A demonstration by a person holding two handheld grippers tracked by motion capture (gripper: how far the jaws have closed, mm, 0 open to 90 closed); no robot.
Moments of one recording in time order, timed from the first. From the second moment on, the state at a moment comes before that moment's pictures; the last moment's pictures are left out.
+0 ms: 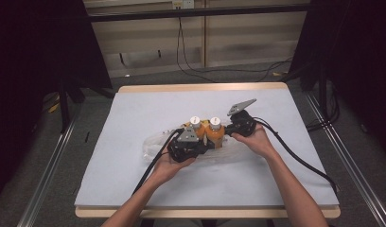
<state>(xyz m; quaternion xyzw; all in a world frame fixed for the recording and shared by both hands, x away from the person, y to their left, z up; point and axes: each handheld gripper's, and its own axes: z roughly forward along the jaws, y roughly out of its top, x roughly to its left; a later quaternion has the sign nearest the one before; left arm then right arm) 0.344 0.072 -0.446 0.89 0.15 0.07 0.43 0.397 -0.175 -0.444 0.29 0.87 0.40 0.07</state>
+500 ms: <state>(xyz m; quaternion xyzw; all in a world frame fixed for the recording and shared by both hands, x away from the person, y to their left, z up) 0.344 0.065 -0.469 0.91 0.14 0.08 0.39 0.404 -0.165 -0.474 0.30 0.88 0.37 0.04</state>
